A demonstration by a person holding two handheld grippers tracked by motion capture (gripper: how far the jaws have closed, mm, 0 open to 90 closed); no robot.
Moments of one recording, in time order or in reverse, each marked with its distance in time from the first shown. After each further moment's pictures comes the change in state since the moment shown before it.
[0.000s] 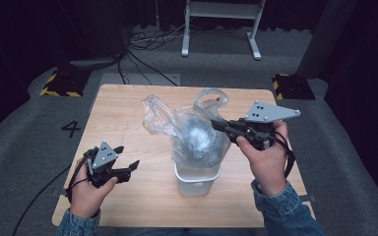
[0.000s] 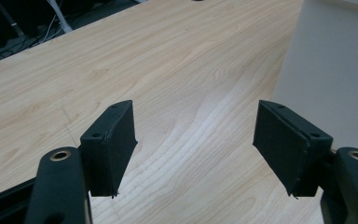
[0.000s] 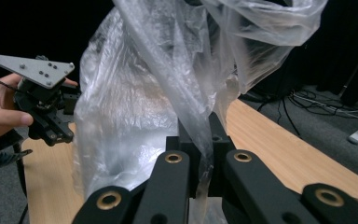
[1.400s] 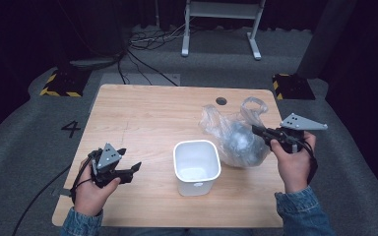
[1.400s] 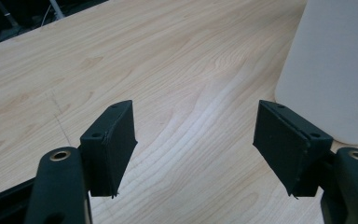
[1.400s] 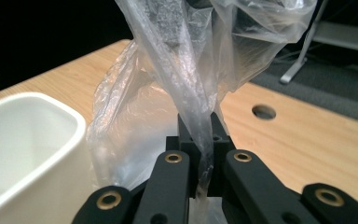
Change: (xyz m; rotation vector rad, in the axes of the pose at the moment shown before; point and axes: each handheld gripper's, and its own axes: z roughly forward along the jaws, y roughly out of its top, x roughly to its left) left arm 0.001 -0.010 0.011 0.028 0.000 -0.001; right arm -0.082 -0.102 -0.036 0.083 -0.246 0.168
